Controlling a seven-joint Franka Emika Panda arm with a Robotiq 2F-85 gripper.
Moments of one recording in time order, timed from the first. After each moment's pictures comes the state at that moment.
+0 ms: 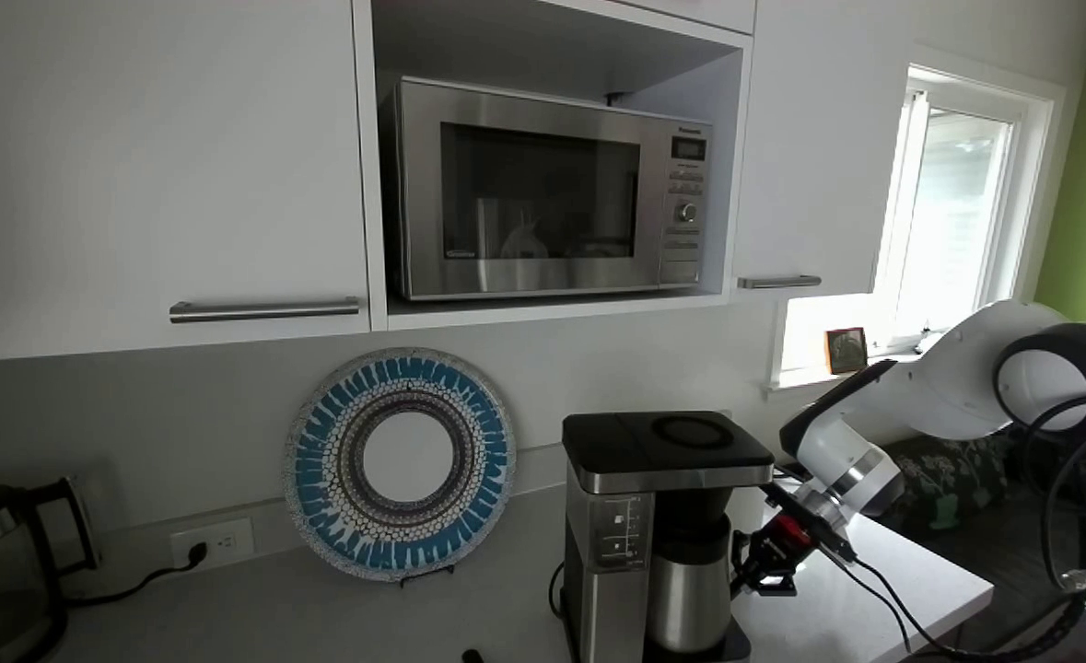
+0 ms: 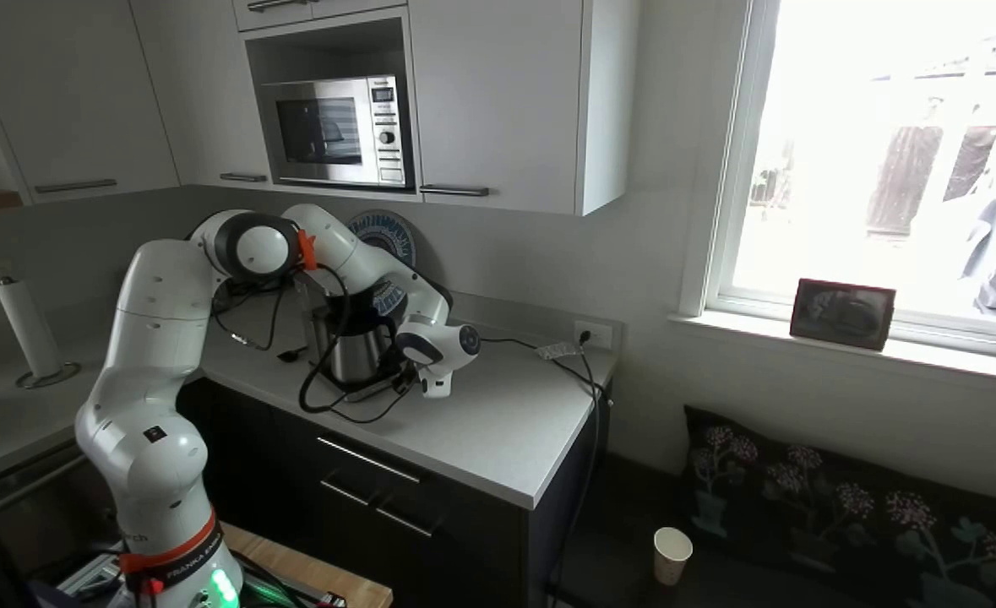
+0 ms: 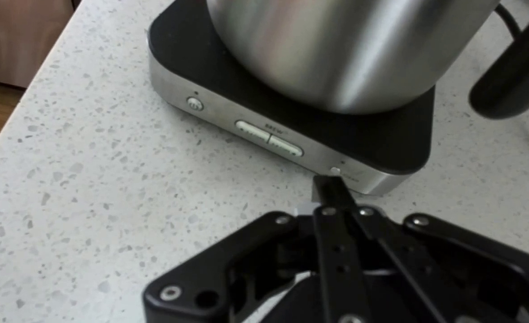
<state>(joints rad) -0.22 0.40 -0.21 -2.09 1.09 1.92 0.34</state>
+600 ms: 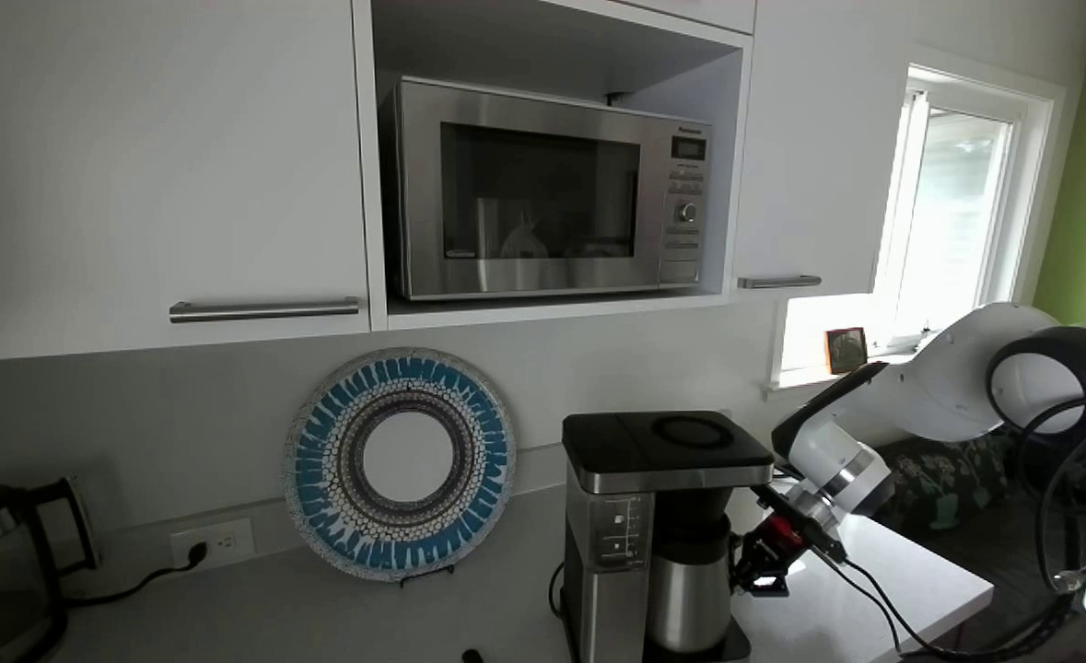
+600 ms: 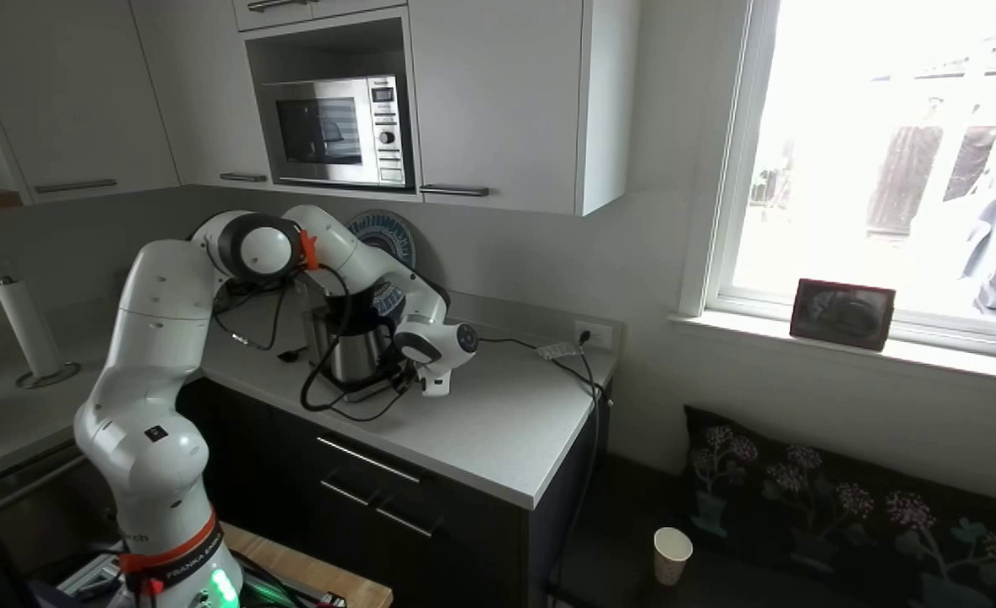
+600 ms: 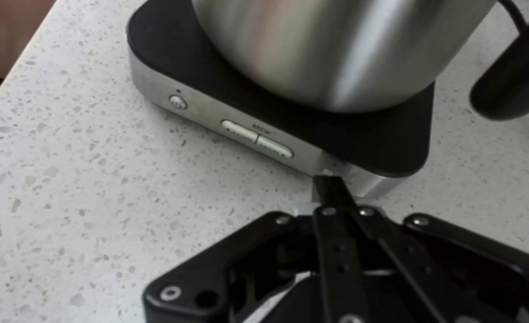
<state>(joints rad) -0.20 0.42 -0.20 -2.08 1.10 1.95 0.35</state>
